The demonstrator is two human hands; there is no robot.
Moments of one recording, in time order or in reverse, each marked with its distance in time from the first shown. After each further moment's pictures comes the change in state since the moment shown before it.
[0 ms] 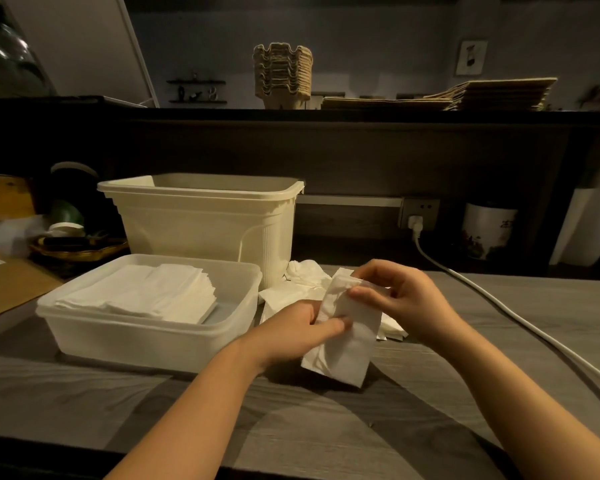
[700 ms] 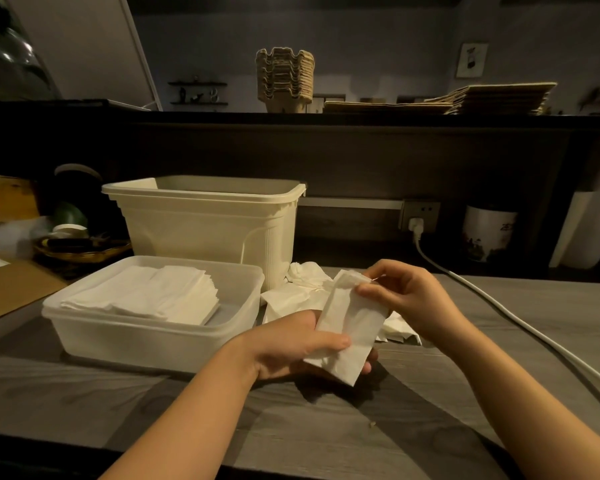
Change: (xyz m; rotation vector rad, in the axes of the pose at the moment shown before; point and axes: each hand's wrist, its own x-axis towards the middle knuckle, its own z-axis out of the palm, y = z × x) left_hand -0.003 -0.002 -0.005 -0.325 -0.295 -0.051; right_hand 0.001 0.000 -0.003 0.149 0.027 0.121
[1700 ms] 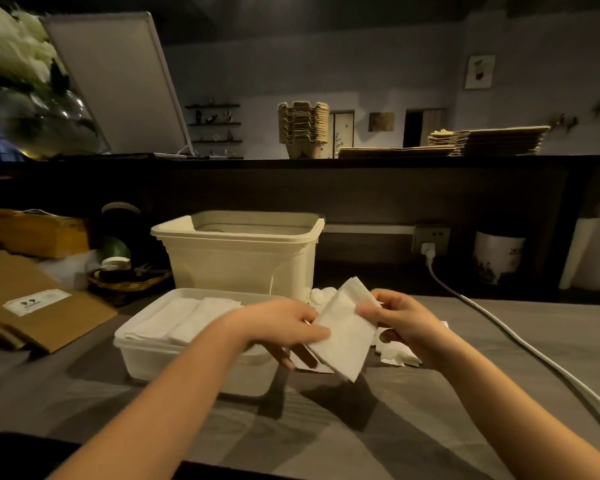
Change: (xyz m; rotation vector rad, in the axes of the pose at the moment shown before) left_hand -0.057 0.080 -0.019 0.651 0.222 -0.283; right_hand 0.014 -0.023 0.012 0.243 -0.134 0.340
